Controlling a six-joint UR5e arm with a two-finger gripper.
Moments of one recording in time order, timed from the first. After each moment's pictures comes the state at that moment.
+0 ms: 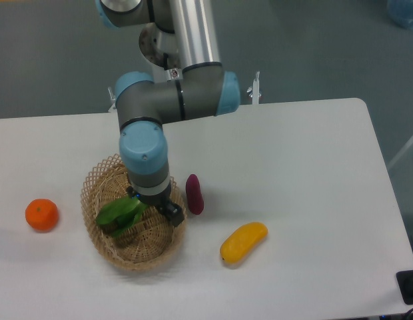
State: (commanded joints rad) arm 2.13 -1.97 -1.75 -0.99 1.56 0.92
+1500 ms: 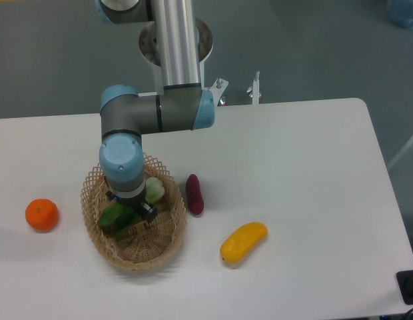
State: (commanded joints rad) arm 2.09 -1.99 -1.78 -1.00 1.50 0.82
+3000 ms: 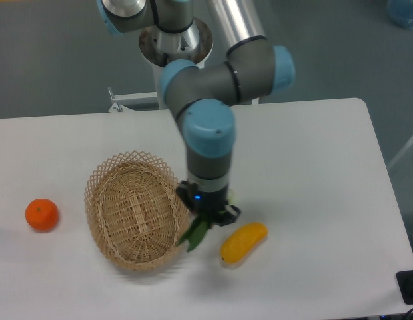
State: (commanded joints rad) arm 2.42 -1.99 -1.46 -1.12 1.51 0.96
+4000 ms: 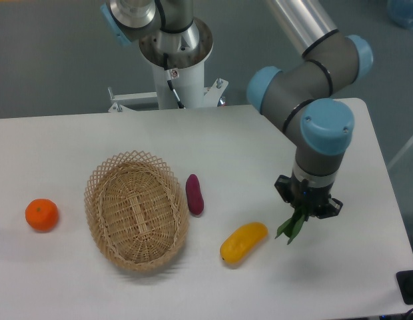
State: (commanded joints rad) arm 2.60 -2.08 -1.37 -1.13 1.57 1.19
